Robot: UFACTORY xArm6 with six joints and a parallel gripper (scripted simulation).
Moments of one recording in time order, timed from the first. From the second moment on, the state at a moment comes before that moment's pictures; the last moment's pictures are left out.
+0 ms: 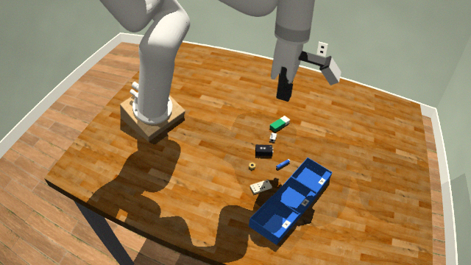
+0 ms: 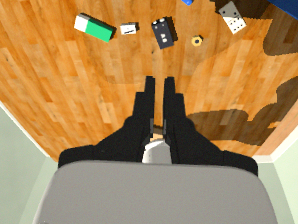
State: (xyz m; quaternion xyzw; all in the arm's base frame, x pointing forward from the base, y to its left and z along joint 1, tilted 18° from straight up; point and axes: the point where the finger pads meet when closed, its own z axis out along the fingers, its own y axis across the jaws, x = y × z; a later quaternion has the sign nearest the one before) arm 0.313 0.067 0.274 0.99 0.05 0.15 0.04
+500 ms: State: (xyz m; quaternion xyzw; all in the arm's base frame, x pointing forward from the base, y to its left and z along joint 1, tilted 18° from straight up) arm 0.310 0.064 0.271 0.99 0.06 0.15 0.04
